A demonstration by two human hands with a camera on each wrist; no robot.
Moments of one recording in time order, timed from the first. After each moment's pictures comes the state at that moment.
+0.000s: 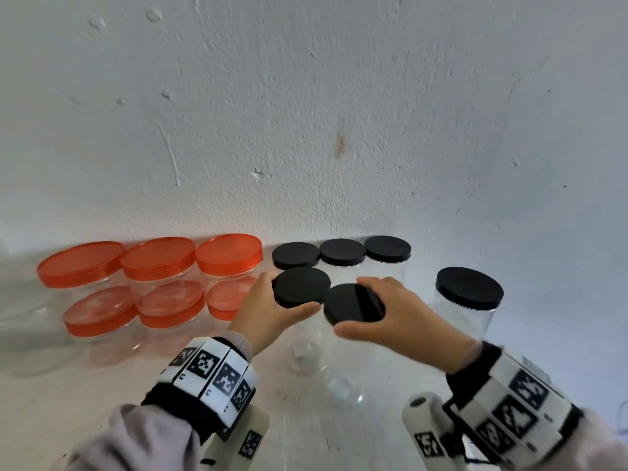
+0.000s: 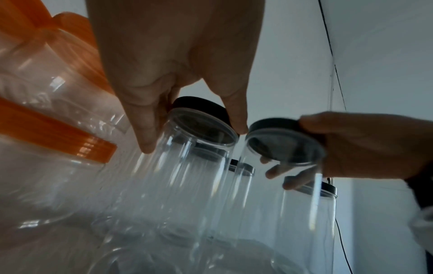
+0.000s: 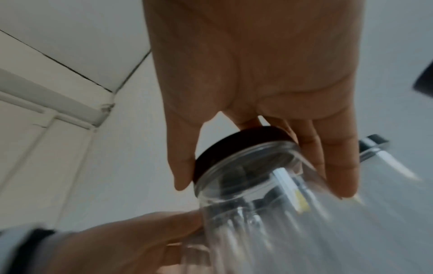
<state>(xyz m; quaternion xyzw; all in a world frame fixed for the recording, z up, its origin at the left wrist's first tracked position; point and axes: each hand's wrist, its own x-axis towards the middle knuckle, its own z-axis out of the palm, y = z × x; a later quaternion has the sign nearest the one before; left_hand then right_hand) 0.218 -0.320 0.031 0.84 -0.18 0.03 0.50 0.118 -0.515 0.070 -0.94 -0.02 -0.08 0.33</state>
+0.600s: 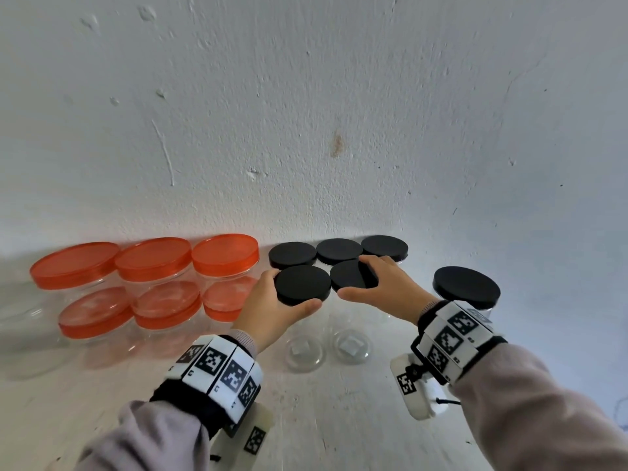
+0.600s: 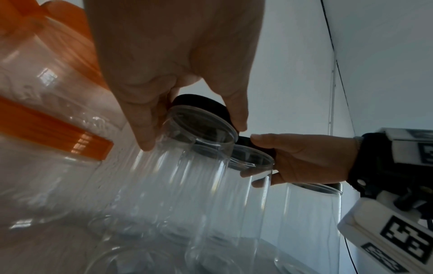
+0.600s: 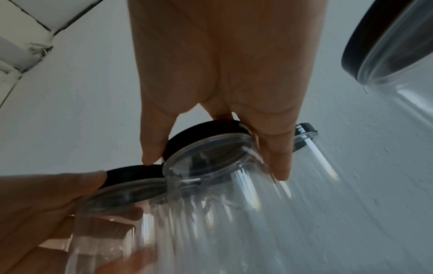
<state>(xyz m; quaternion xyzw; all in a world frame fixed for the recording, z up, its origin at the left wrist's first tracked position) 0.219 -0.329 0.032 0.85 -0.17 0.03 0.49 0.179 -0.541 0.062 -0.94 0.04 -0.06 0.34</state>
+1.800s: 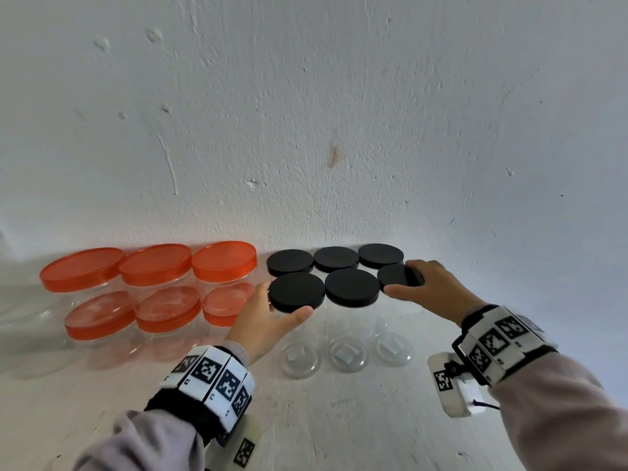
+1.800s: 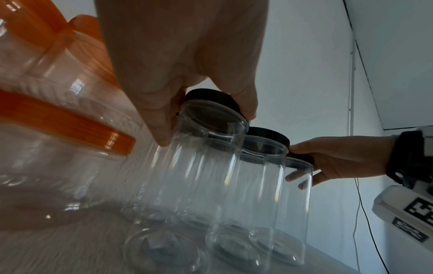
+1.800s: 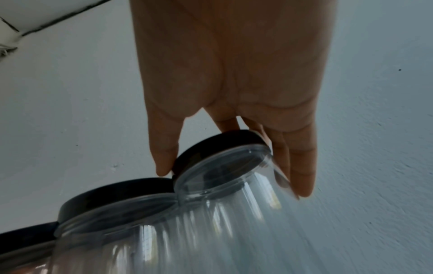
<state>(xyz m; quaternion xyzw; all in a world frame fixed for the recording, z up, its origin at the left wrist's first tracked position) 0.208 -0.328 0.029 0.84 -0.17 0.00 0.51 0.167 -0.612 0.064 -0.93 0.09 -0.11 0.33</state>
